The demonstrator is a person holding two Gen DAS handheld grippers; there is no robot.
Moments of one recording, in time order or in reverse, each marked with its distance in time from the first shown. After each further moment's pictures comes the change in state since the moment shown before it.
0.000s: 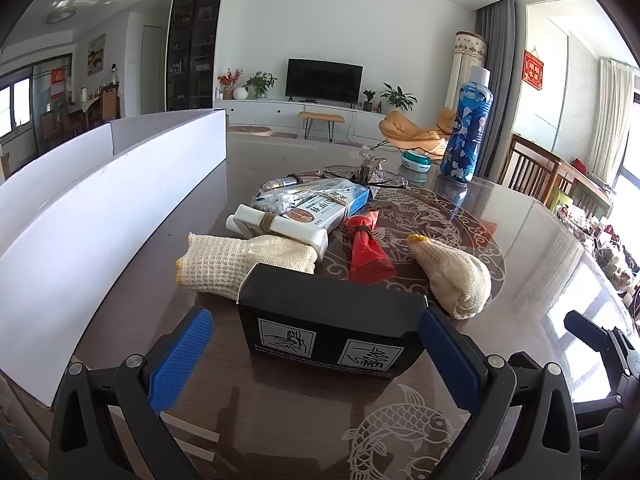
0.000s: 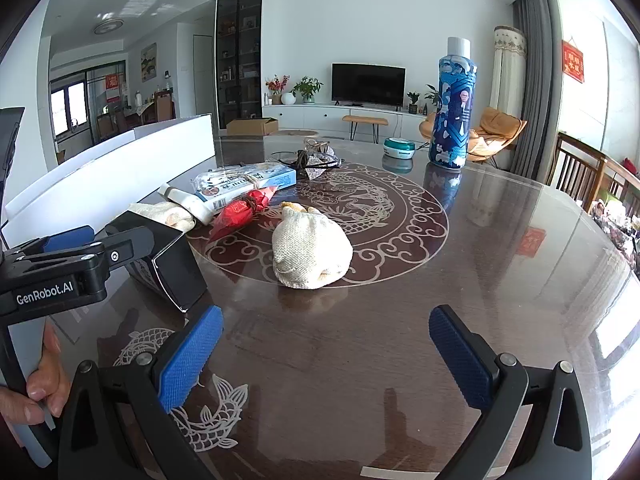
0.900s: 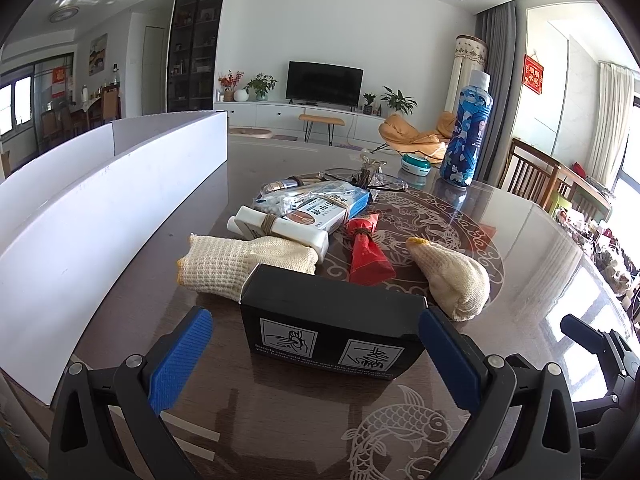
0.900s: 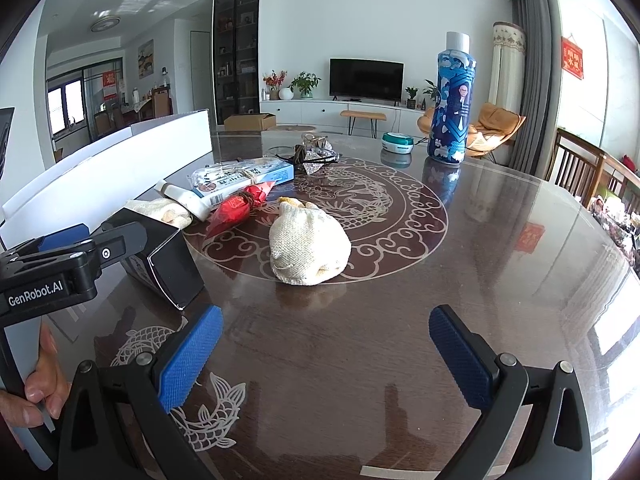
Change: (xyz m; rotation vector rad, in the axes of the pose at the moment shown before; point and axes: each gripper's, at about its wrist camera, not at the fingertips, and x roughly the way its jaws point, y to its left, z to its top) left arm 0.000 0.001 0.001 -0.005 -0.007 -0.003; right arm 0.004 0.002 0.001 0.001 0.020 -0.006
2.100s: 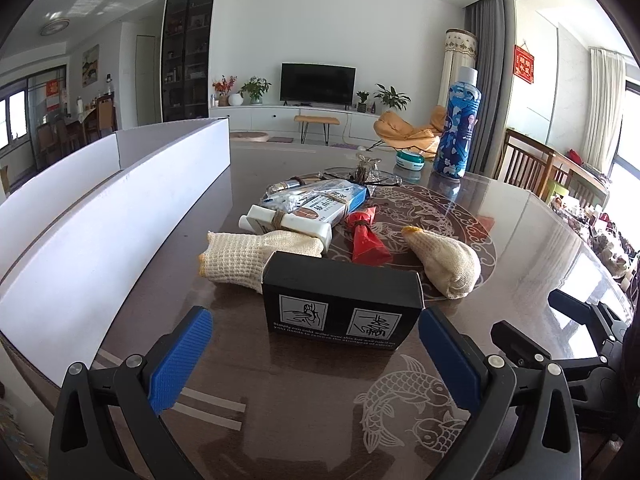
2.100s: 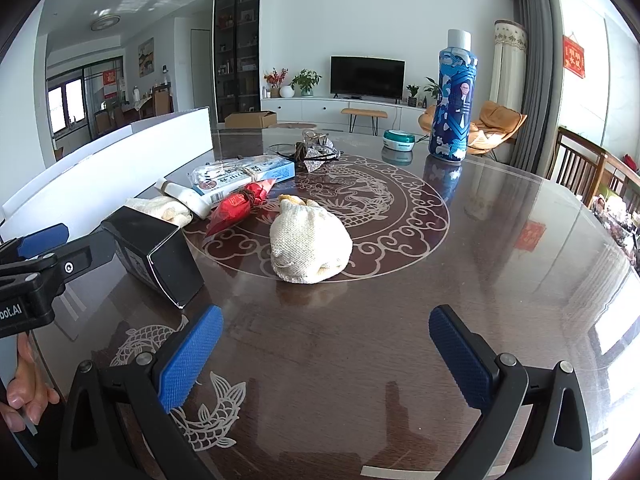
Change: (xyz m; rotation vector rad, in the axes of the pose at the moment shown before) left arm -0.031 0.005 -0.013 0.056 0.008 -0.007; right arm 0.002 0.000 -0.001 0.002 0.005 0.006
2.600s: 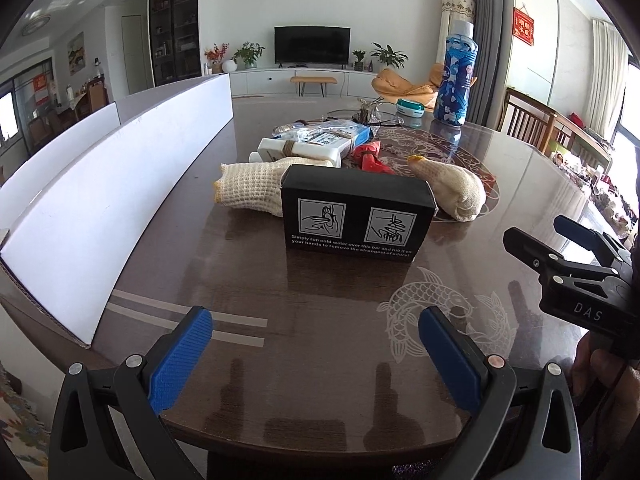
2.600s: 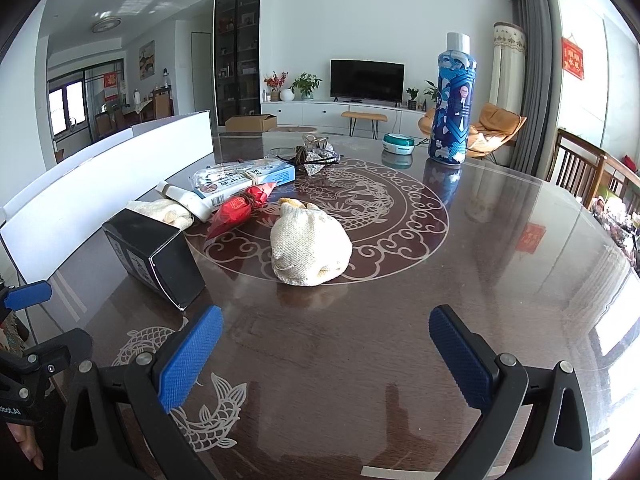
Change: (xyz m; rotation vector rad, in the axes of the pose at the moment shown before) left arm -0.001 0.011 -0.033 0.042 0.180 0.033; right arm -0.002 0.000 0.000 -0.002 -0.010 -0.003
